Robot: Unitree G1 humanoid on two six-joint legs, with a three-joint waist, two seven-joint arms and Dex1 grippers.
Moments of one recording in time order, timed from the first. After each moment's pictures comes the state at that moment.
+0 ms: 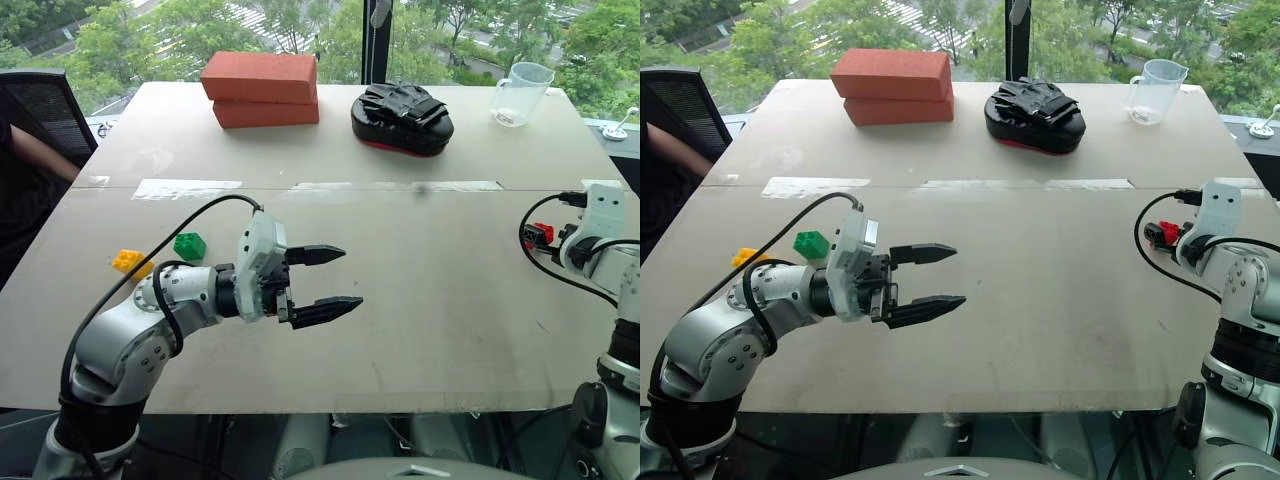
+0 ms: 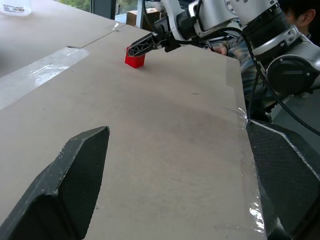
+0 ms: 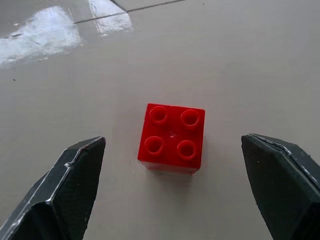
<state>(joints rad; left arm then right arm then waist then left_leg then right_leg) -0.20 0.72 0.06 -0.57 -0.82 0.71 -0.90 -0.54 -0.49 -0.43 -0.05 0.34 1.27 0.05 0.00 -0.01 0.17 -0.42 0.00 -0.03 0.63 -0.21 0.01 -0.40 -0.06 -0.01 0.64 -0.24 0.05</state>
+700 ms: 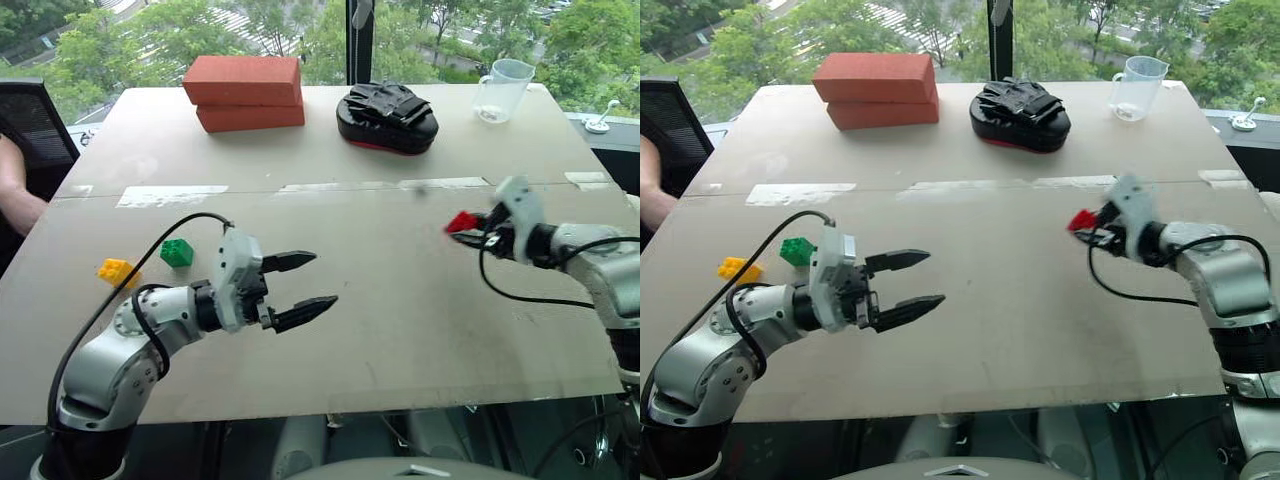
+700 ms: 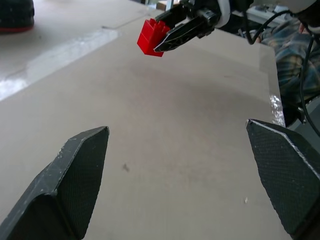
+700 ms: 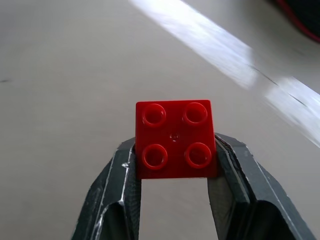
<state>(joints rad) 0.00 0.77 0.17 -0.50 -0.73 0.57 -0.94 -0.53 -0.73 0.20 -0.13 0.30 0.60 0.92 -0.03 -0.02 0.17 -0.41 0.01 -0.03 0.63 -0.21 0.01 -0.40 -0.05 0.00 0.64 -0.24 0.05</state>
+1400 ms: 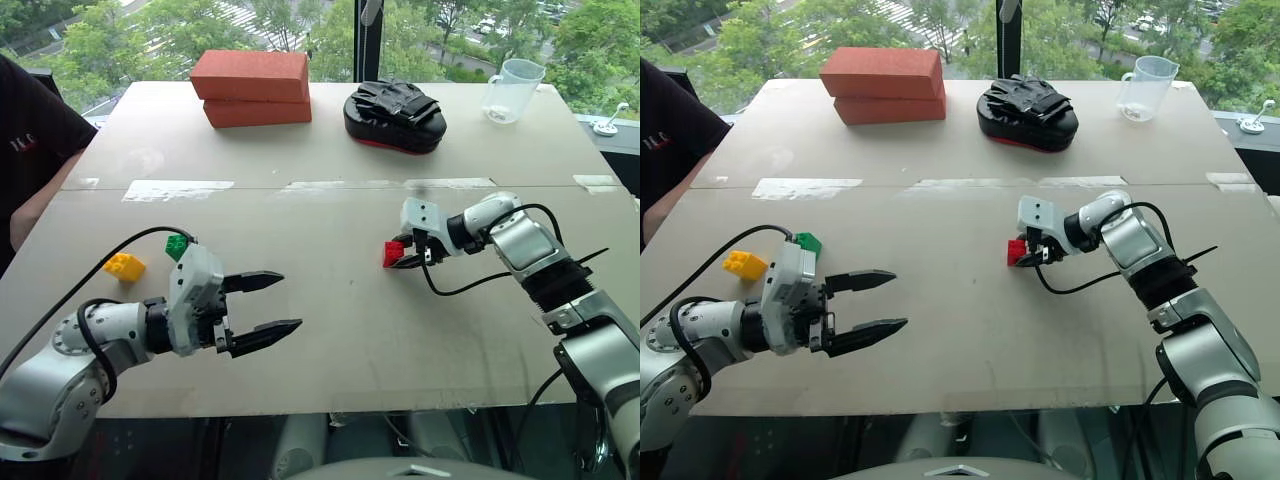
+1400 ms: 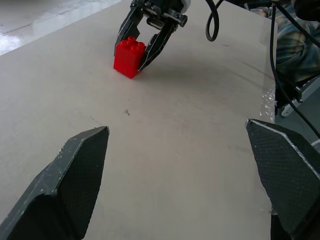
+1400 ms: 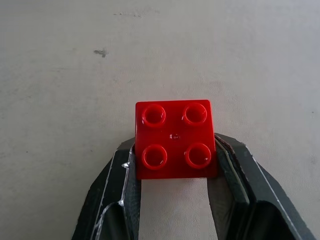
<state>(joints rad) 0.16 0.87 0.32 -0.56 -0.78 0.59 -1.02 -0.87 -0.52 0.46 0.42 0.04 0.30 1.26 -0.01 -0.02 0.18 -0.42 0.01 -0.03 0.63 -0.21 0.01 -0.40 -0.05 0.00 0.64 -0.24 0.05</state>
